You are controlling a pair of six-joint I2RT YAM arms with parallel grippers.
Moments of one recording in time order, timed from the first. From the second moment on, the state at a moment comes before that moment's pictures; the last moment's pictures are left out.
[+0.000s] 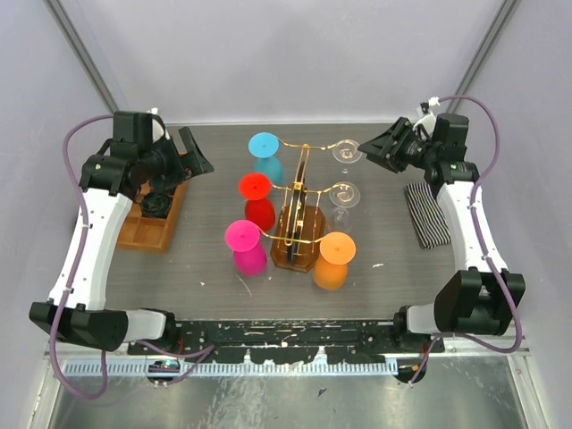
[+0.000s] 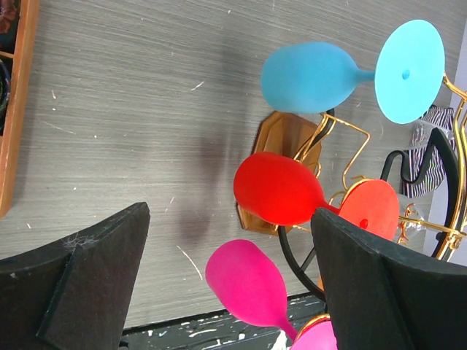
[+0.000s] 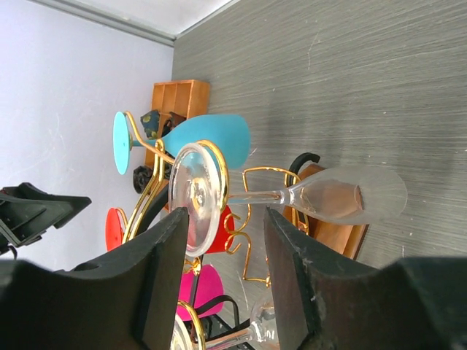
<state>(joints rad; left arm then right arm) -0.19 1.31 1.60 -1.02 0.15 -0.51 -0.09 1.37 1.29 -0.39 -0.71 0.68</state>
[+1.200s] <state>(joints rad) -0.19 1.30 1.58 -1.08 0.16 -0.51 -0.09 1.42 1.29 -0.31 -0.79 0.79</state>
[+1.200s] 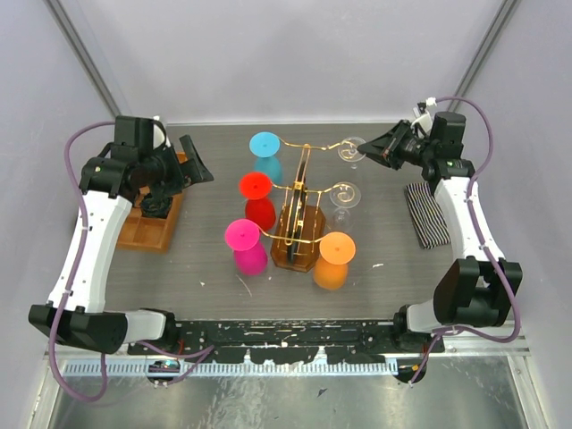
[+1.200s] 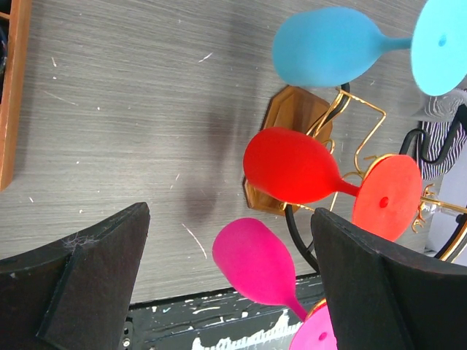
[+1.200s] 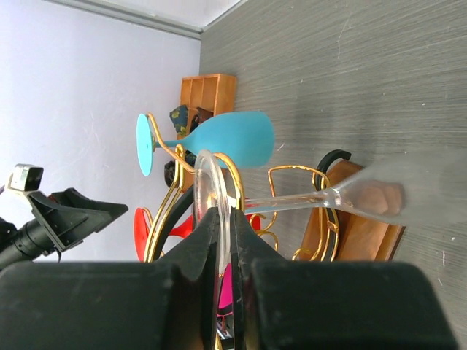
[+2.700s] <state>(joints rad) -0.19 1.26 1.53 -1.12 0.16 -0.50 0.00 1.40 1.37 -0.36 -0.85 0.79</state>
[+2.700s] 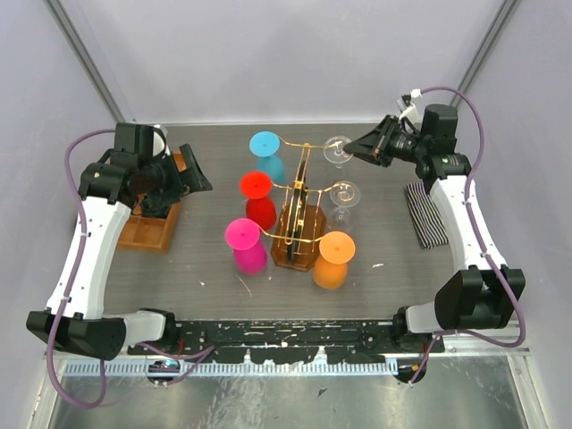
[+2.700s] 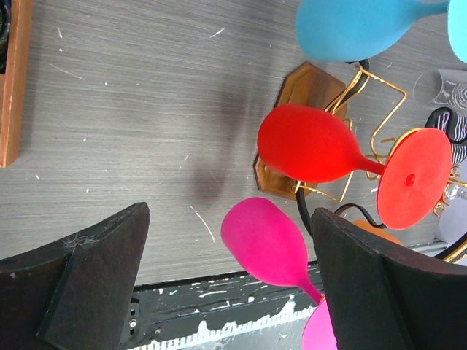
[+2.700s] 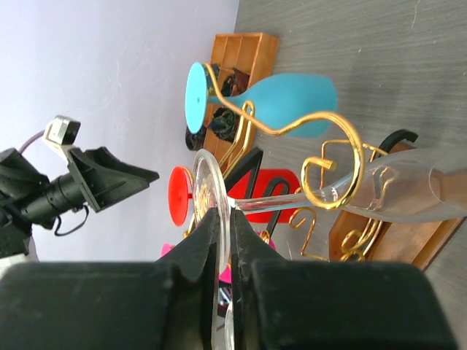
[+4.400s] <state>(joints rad) -0.23 1.84 2.32 -0.70 0.62 -0.91 0.44 1.35 1.69 -0.45 -0.65 -0.41</state>
